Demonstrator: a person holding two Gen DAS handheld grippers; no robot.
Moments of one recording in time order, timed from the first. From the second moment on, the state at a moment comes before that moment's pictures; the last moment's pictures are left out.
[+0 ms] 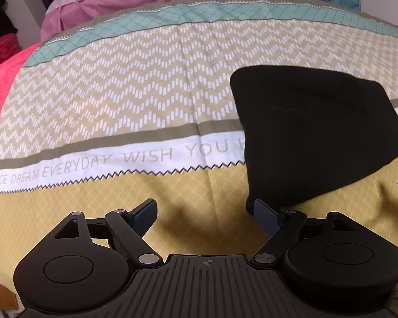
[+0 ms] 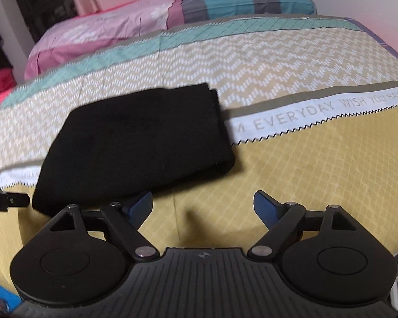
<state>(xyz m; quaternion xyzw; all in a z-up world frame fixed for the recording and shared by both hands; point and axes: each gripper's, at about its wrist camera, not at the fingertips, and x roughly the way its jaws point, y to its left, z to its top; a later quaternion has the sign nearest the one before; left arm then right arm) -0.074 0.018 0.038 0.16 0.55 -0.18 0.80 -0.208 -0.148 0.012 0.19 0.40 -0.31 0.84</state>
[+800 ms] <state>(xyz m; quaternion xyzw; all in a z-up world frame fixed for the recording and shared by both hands) -0.090 0.016 0.038 0.18 0.54 -0.17 0.80 -0.213 -0.137 0.009 0.19 0.41 -0.30 0.84</state>
